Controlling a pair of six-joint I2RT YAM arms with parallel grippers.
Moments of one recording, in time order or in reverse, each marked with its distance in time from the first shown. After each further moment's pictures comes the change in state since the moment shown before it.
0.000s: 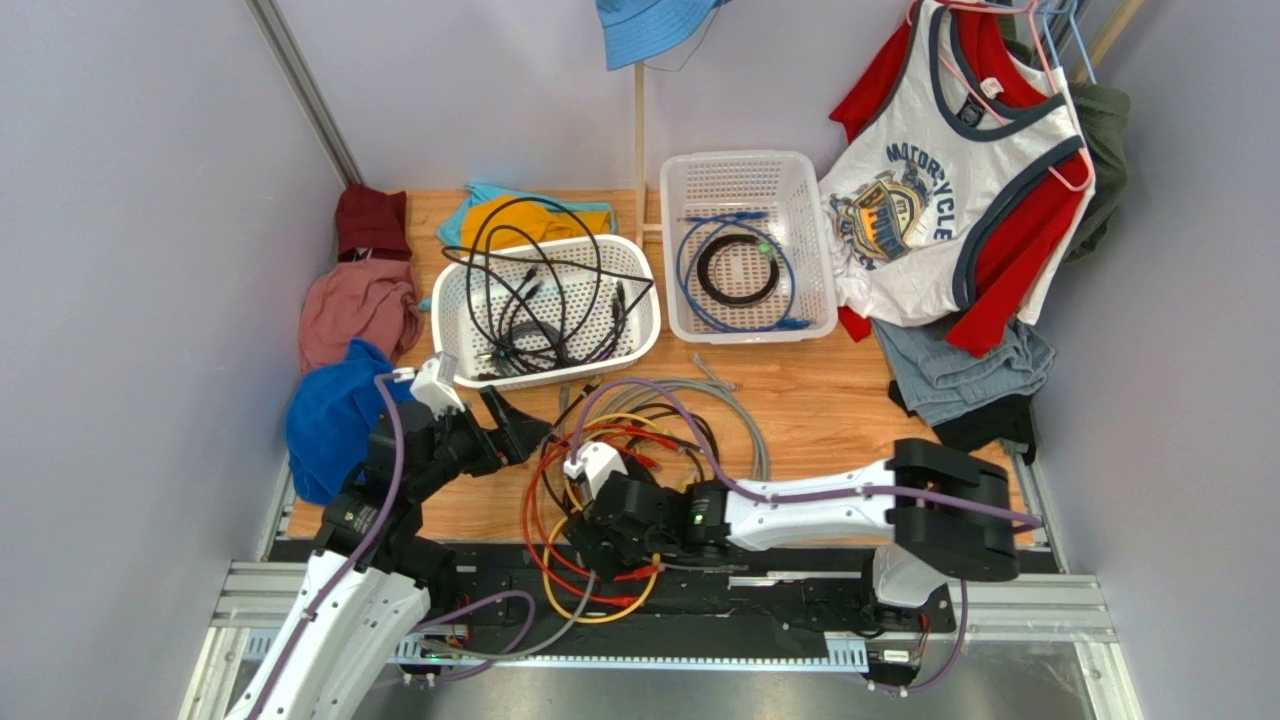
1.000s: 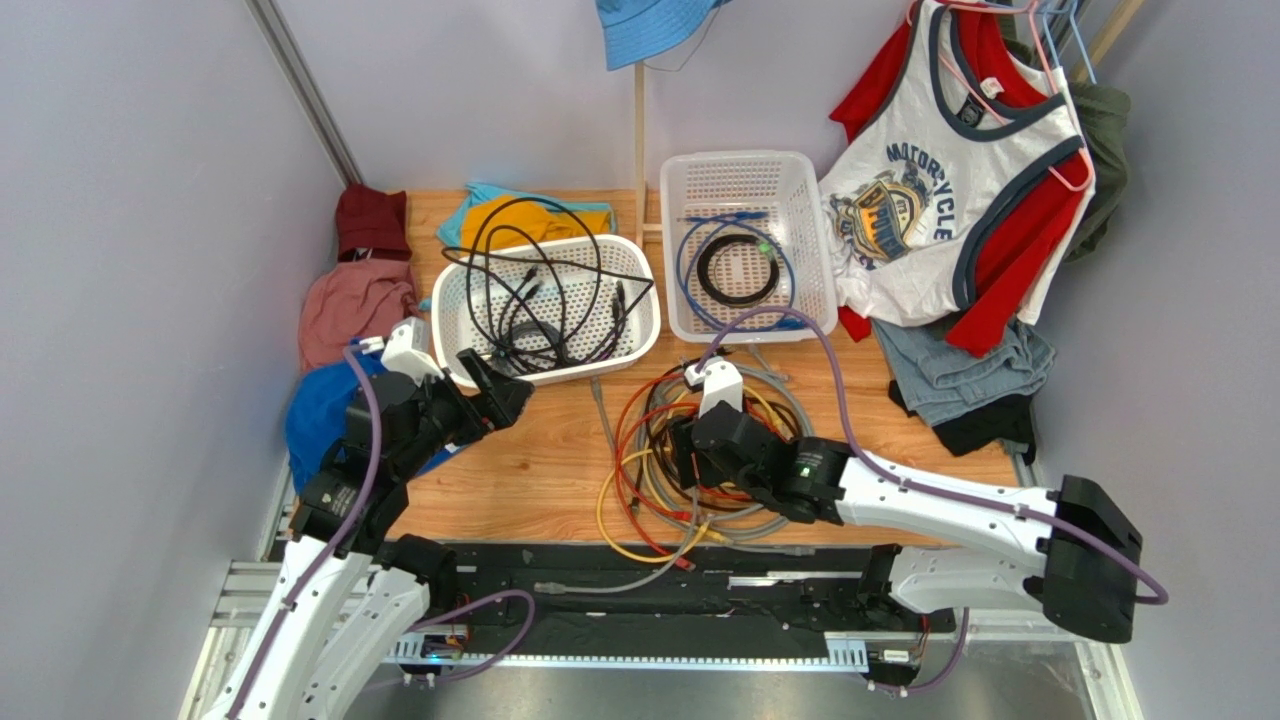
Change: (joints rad) left arm 0.000 0.111 0.229 -0.069 -0.164 0.022; right arm -0.280 -0.389 -0.124 -0.195 0.220 0.058
